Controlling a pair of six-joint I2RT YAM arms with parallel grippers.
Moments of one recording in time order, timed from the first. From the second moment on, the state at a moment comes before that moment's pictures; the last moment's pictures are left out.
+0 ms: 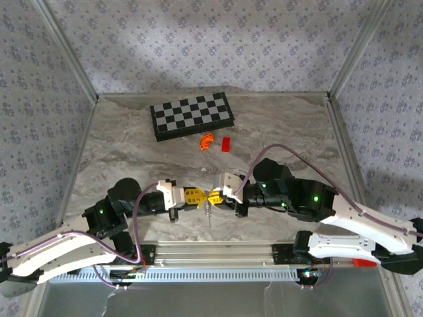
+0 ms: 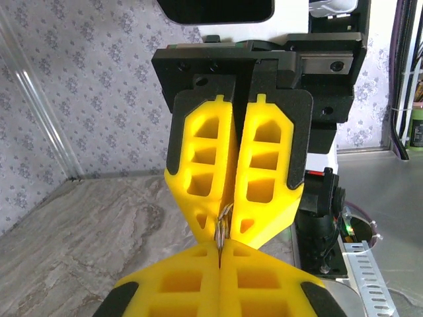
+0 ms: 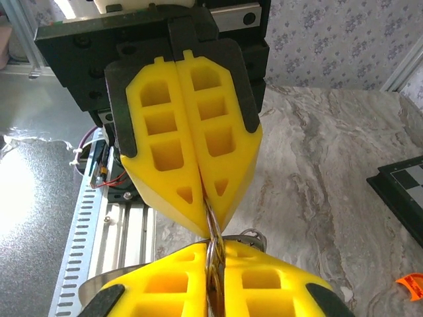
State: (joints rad) left arm -1.13 0.63 0.67 -0.06 0.30 0.16; right arm 1.19 0.94 1.11 -0.59 -0.19 -0.25
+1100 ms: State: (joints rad) left arm -1.13 0.61 0.66 -0.04 0.32 0.15; right arm 1.15 0.90 1.06 -0.59 -0.24 -0.22
